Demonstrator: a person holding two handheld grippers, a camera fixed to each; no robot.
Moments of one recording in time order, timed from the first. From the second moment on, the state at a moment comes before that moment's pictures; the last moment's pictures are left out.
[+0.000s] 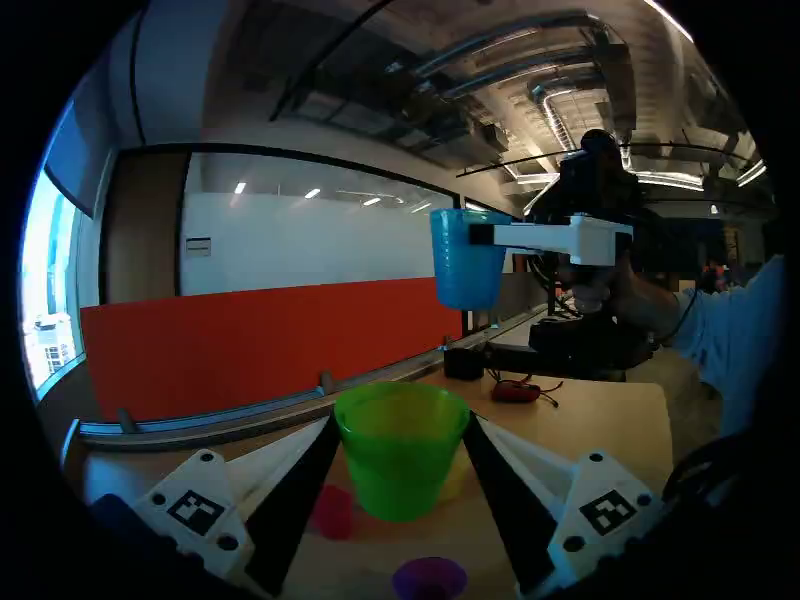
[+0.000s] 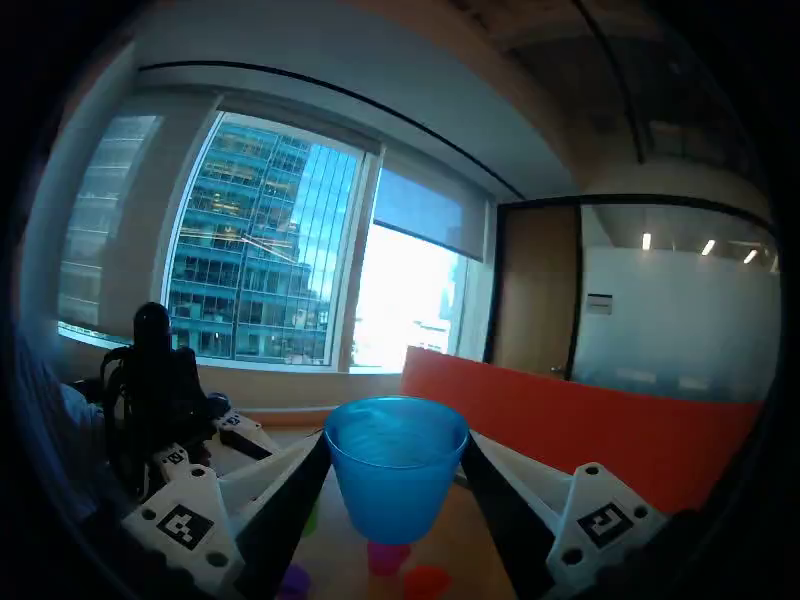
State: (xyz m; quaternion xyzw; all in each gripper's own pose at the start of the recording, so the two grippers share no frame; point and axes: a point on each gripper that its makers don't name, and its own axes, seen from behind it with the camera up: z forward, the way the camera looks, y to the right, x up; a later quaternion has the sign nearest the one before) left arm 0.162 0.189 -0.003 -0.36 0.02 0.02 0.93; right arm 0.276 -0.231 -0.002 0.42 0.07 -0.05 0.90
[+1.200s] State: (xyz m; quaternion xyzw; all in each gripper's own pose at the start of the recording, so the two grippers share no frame) left arm 0.120 0.108 0.016 -0.28 -0.01 0.04 0.96; right arm 0.197 -0.180 0.006 0.40 0.03 -0.04 0.92
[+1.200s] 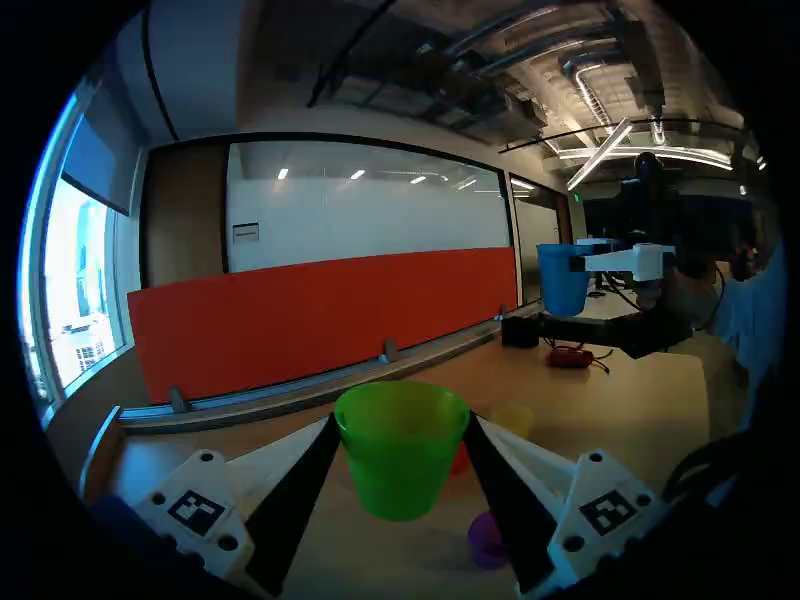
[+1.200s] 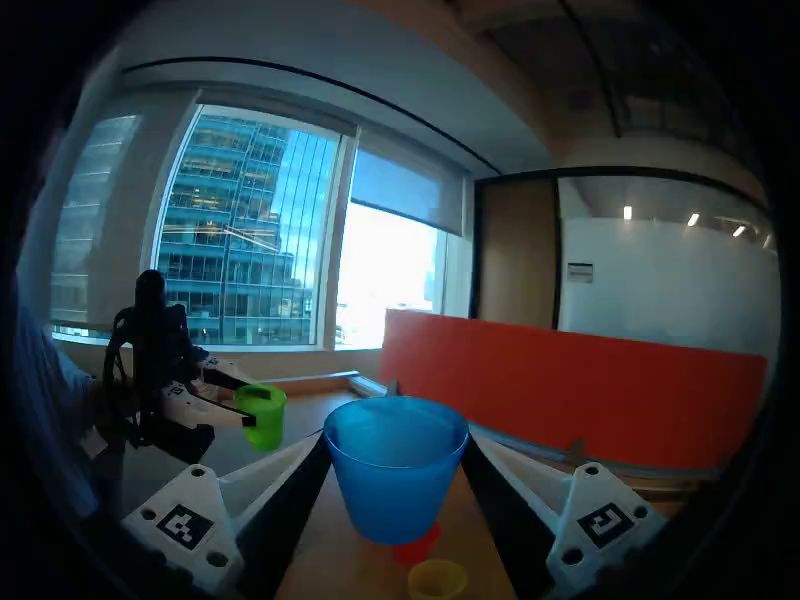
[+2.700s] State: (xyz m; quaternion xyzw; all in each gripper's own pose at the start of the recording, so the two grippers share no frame) left arm -0.032 0.100 0.012 -0.31 -0.20 0.09 0.93; right arm 0.027 -0.184 0.013 0.44 -0.13 -0.10 0.88
